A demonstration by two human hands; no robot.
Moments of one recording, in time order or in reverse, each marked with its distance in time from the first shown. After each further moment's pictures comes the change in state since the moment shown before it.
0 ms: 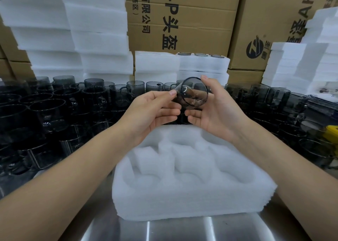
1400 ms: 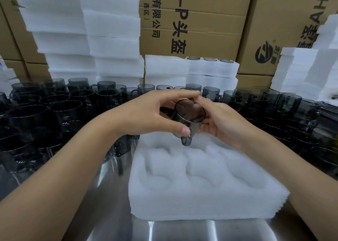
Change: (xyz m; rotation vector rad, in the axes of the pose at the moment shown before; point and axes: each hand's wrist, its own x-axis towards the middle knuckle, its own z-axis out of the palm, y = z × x) left_hand -0.017 0.045 -0.023 0.825 -0.442 0.209; right_hand -0.003 0.011 0.009 -0.392 -0.078 -0.131
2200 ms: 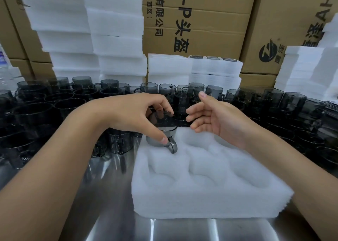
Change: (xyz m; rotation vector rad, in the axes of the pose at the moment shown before) left_hand -0.015 0.000 -0.025 0.387 -0.117 -0.325; right_hand -0.002 -0.004 -0.001 0.022 -0.008 0.066
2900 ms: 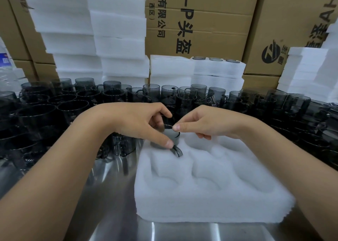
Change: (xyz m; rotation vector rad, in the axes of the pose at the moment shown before) left_hand 0.005 -0.004 0.003 0.009 -0.137 -0.152; right_hand 0.020 -0.014 0.011 -0.851 -0.260 0.067
